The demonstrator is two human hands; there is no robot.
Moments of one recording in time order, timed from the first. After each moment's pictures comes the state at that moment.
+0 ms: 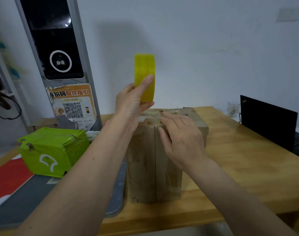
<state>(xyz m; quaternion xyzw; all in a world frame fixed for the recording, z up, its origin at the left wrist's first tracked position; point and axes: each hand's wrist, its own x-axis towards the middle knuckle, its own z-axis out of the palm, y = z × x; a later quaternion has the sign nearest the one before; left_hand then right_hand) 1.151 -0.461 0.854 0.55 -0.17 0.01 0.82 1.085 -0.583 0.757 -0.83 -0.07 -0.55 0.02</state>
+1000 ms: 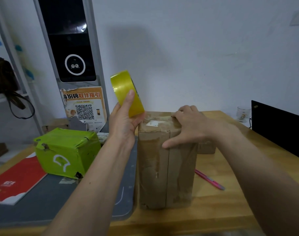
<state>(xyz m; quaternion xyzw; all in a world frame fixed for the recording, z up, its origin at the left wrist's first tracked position) 1.155 -0.420 0.828 0.42 -0.10 0.05 0.90 1.098 -0.591 0.846 -1.00 0.00 -0.04 0.02</state>
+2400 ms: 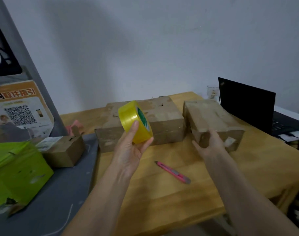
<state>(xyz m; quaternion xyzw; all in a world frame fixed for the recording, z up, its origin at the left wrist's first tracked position) 1.172 -0.557 0.723 0.40 -0.06 -0.22 0.89 1.128 -0.772 0.682 -0.20 0.37 -0.31 0.85</state>
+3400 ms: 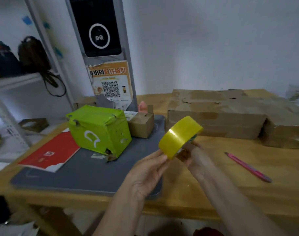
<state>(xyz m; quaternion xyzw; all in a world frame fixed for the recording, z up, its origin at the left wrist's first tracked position) 1.138 -0.361 0.672 0.42 0.02 -0.24 0.87 1.166 -0.516 0.656 -0.46 0.15 -0.04 0.88</state>
